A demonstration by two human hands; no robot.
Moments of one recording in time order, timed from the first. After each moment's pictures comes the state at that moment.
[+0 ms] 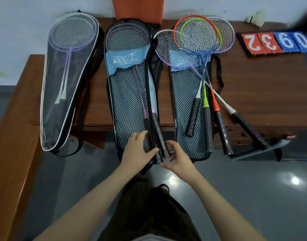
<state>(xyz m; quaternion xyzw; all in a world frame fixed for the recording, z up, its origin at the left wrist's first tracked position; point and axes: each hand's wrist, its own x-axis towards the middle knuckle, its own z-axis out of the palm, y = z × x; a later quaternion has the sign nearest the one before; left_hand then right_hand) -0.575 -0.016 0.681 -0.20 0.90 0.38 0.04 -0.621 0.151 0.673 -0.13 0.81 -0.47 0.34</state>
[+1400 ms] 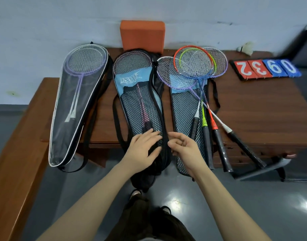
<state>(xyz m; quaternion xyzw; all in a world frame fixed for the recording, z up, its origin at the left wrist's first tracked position) -0.602 -0.040 0.719 0.00 0.96 0.29 -0.04 -0.668 0.122 0.739 -0.04 0.67 -0.68 0.29</state>
